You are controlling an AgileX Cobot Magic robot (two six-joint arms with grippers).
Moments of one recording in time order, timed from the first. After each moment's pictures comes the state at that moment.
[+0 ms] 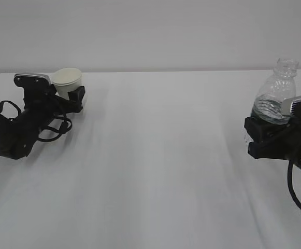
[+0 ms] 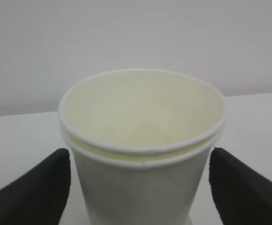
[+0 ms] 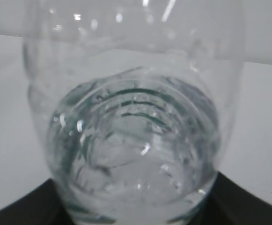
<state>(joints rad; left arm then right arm) -0.15 2.46 -1.24 0.12 -1.09 -0.13 0.13 1.76 -0.37 -0.15 -1.02 -0.01</state>
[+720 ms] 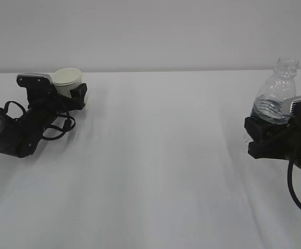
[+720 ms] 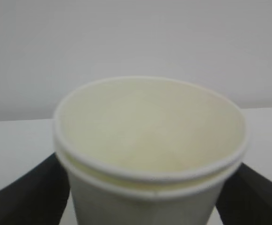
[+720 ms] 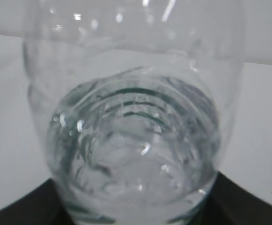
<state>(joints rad) -0.15 2.51 -1.32 0.13 -1.10 -0.18 0.13 1.76 -0.37 -0.15 -1.02 -0.01</state>
